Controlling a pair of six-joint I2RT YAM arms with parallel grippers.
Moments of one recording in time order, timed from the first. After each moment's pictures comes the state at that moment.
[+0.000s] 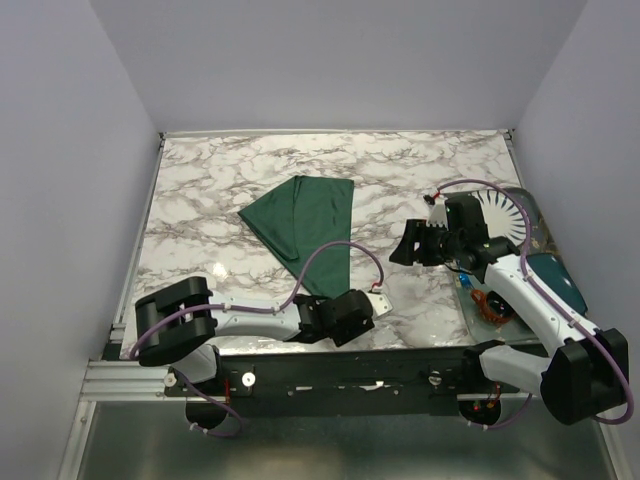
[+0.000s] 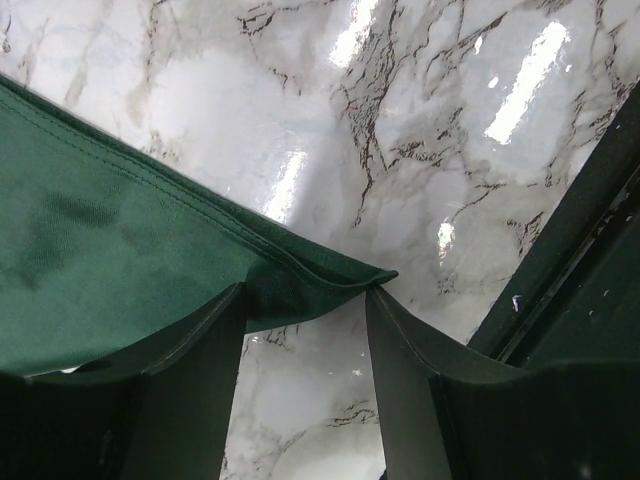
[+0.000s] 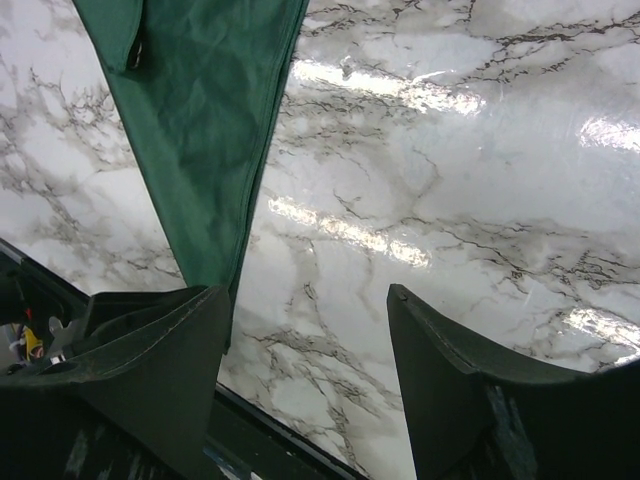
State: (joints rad) left arm -1.30 1.55 0.77 -0.16 -0.23 -0.07; right arm 0.29 1.14 0.79 -0.46 -0.38 0.31
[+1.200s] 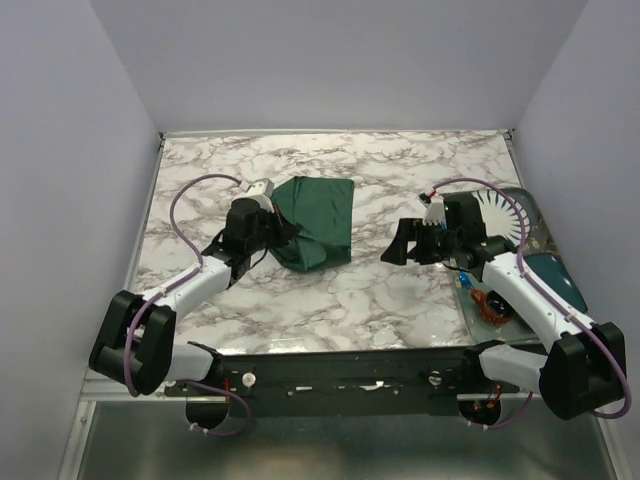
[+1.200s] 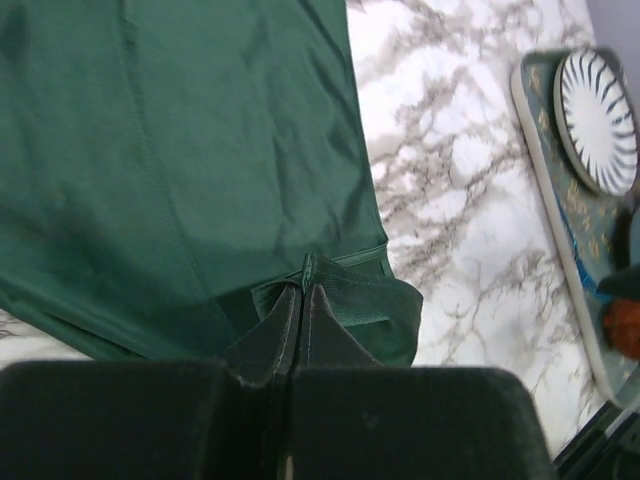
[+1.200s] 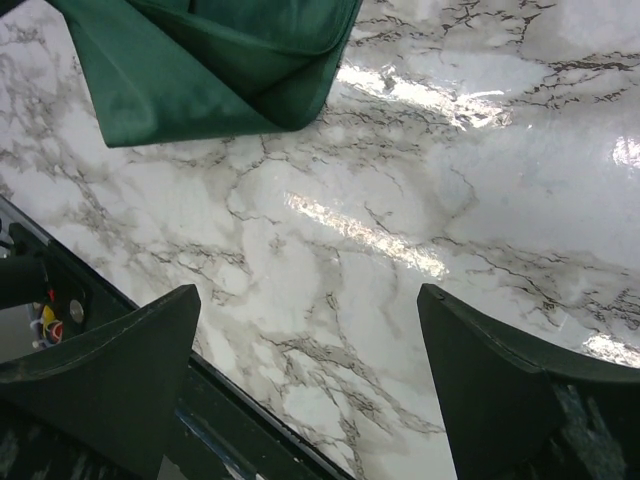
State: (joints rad) left arm -0.43 1.31 0.66 0.22 0.19 -0.53; right arm 0.29 1.17 0.78 -0.40 -0.46 0.30
